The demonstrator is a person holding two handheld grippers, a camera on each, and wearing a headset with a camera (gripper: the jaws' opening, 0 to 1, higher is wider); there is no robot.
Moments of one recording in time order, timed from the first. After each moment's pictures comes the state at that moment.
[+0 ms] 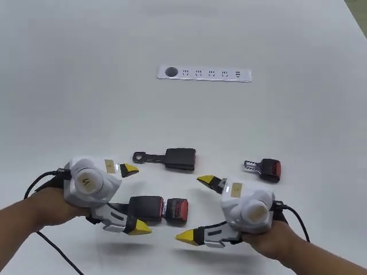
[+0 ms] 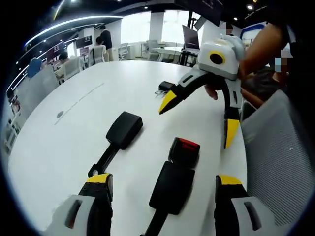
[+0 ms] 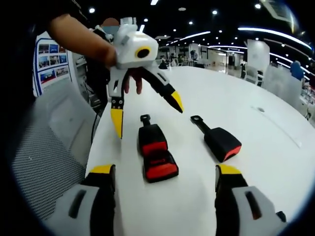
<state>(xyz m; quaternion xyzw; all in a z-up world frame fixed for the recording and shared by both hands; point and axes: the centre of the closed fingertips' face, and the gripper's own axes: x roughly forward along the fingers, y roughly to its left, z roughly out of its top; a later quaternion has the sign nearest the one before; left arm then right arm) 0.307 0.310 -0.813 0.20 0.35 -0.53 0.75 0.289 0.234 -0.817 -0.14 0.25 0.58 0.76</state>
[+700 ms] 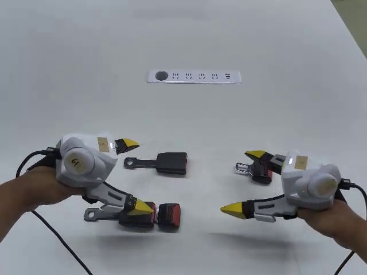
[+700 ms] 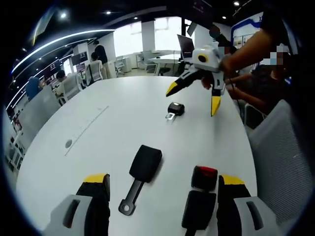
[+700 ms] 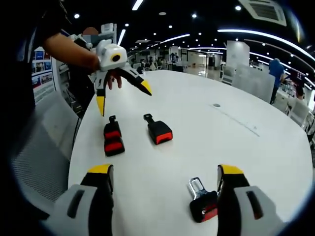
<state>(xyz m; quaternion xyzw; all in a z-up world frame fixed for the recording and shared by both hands) 0.361 0.285 -0.770 0.22 0.29 -0.54 0.75 0.366 0.106 -0.785 -0.14 0.25 0.50 0.82</state>
